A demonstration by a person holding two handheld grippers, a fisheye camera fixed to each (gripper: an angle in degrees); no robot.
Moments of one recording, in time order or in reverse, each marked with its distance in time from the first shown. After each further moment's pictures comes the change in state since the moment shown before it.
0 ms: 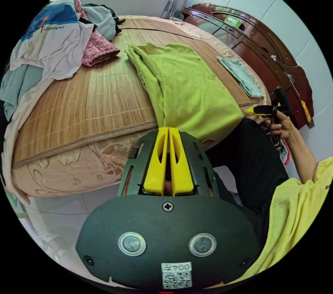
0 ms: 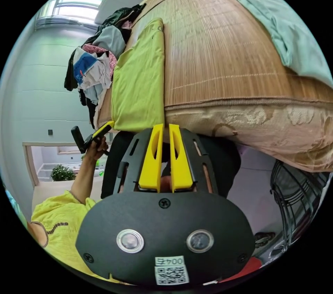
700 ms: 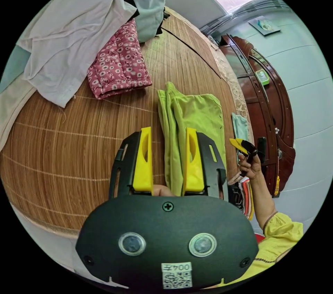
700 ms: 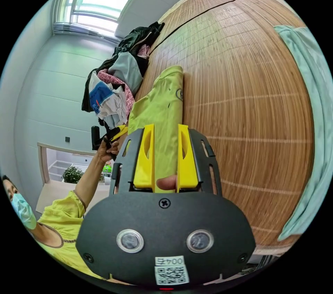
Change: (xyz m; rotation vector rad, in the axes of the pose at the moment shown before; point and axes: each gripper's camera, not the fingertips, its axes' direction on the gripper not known) left arm -0.153 -0.207 0.062 -0.012 0.208 -0.408; right arm 0.029 -0.204 -0.010 0.087 -0.166 -0.060
